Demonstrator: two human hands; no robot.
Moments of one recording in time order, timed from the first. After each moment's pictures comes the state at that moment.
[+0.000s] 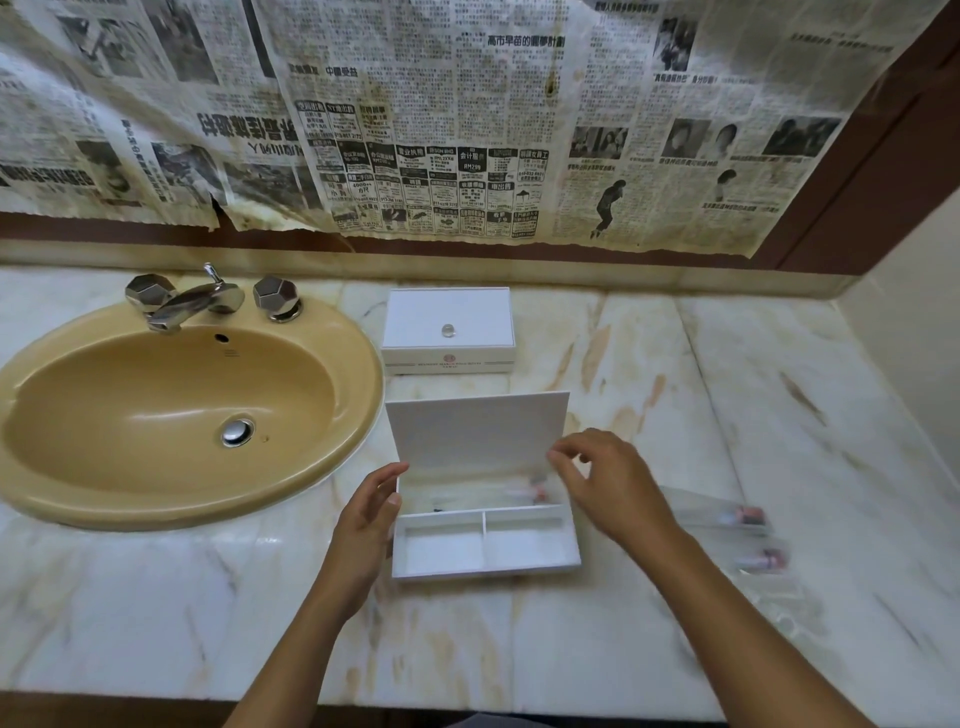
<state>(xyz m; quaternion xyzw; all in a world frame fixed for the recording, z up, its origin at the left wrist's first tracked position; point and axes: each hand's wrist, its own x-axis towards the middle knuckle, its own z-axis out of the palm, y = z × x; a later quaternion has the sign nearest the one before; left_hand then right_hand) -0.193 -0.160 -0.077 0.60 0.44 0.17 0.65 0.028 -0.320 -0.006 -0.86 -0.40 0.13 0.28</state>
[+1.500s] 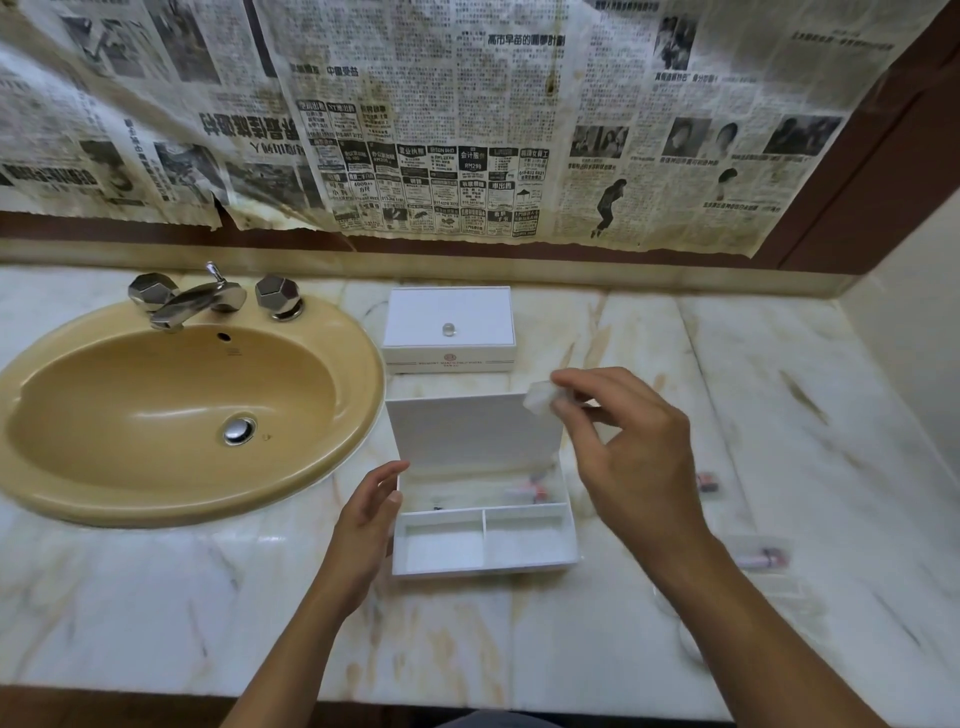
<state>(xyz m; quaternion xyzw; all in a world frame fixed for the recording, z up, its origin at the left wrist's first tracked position) -0.193 -0.162 -0.074 0.60 0.44 0.16 0.65 -0.006 -0.315 0.083 -0.77 -0.41 -0.03 0.49</state>
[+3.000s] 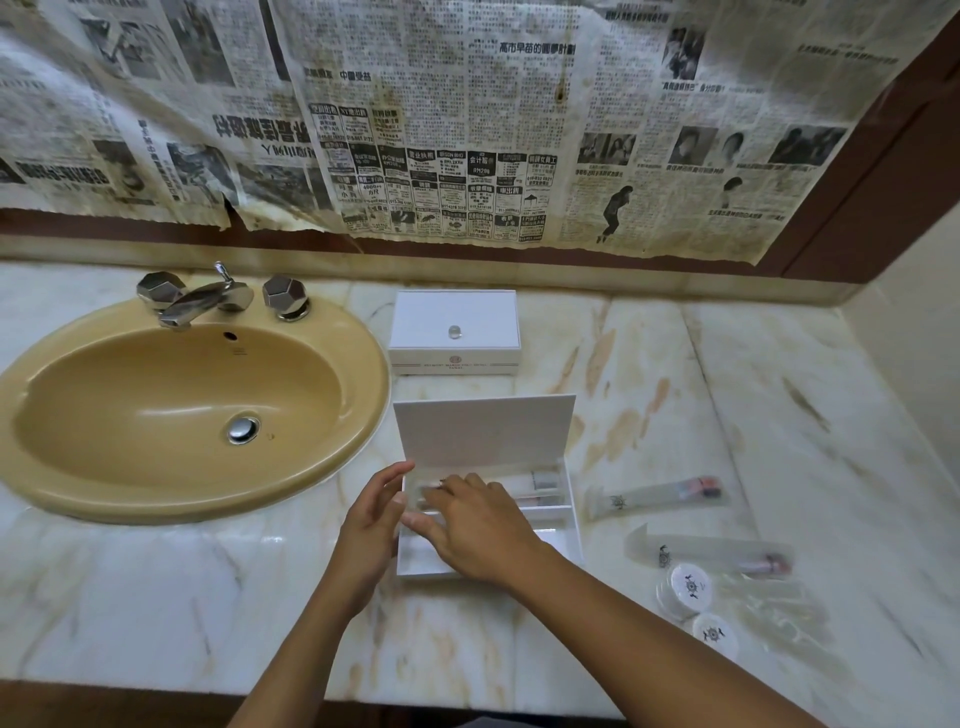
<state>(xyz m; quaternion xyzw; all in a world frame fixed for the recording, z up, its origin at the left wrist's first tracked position) -0.195 -0.157 -0.090 0.62 0.41 0.17 0.65 -0.065 -0.249 -0.046 -0.79 -0.57 0.21 0.07</state>
